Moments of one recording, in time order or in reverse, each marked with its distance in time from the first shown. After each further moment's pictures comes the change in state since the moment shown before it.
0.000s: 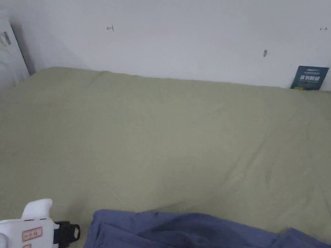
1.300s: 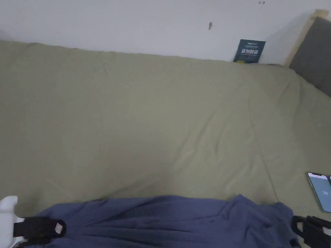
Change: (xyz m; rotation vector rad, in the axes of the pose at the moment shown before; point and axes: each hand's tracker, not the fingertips) left arm -0.009 0.014 -0.086 -0.252 -0.349 0.123; right arm 0.016 0.005 0.010 0.002 -0.019 -0.084
